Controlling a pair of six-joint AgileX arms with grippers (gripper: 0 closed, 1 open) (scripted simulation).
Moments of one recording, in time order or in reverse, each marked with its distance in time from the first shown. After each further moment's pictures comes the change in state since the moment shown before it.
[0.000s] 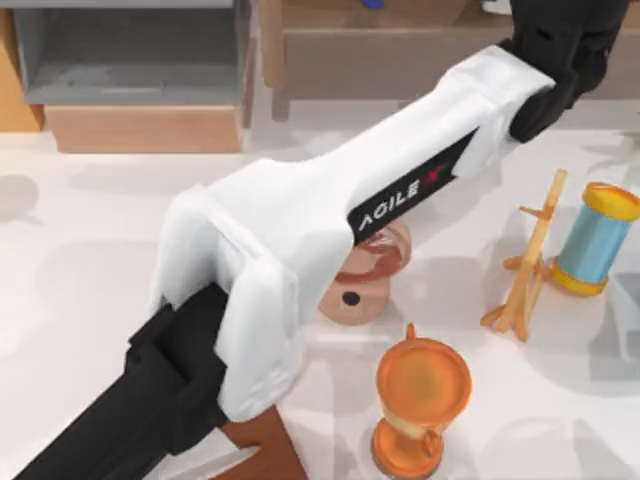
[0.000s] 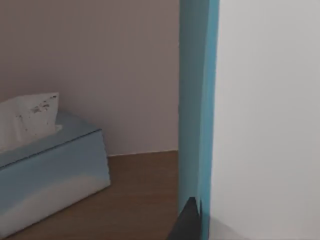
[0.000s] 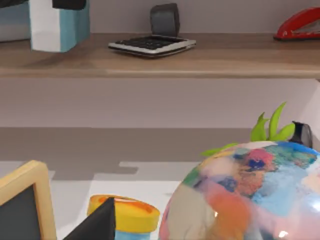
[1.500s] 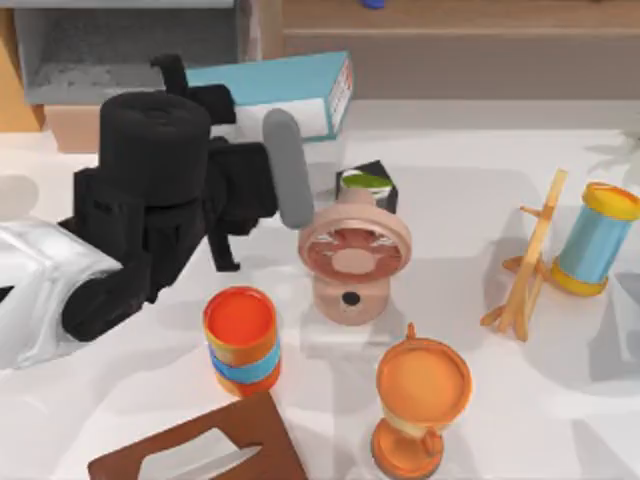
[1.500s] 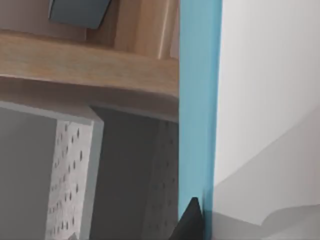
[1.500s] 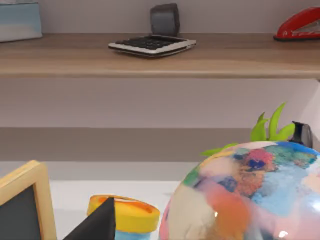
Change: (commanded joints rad) left arm 0.277 -1.345 -2.043 0.318 0.443 1.122; right arm 0.000 0.000 0.000 0.000 0.000 0.000
